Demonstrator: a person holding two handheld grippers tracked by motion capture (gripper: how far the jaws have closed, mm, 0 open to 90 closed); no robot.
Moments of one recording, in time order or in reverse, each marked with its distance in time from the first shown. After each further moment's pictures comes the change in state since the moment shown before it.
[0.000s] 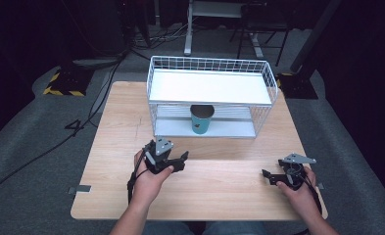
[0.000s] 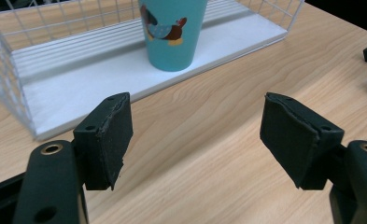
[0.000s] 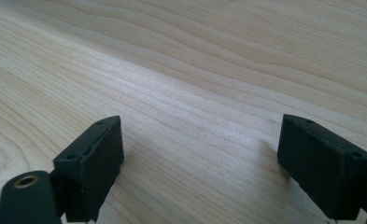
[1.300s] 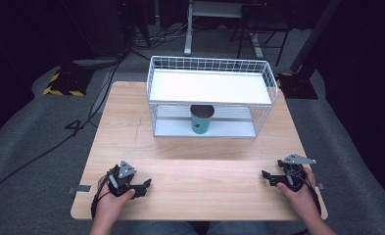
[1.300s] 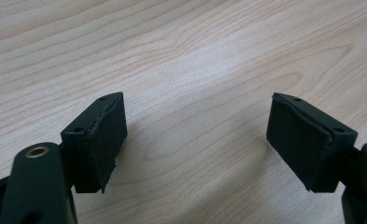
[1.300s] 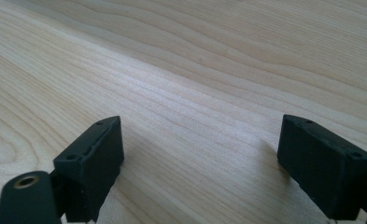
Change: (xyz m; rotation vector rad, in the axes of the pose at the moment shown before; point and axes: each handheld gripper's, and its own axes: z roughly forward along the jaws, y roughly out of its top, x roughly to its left) left arm 0.071 -0.103 -0.037 0.217 0.045 -0.011; right arm 0.002 -0.001 -0.001 -0.001 0.017 -0.012
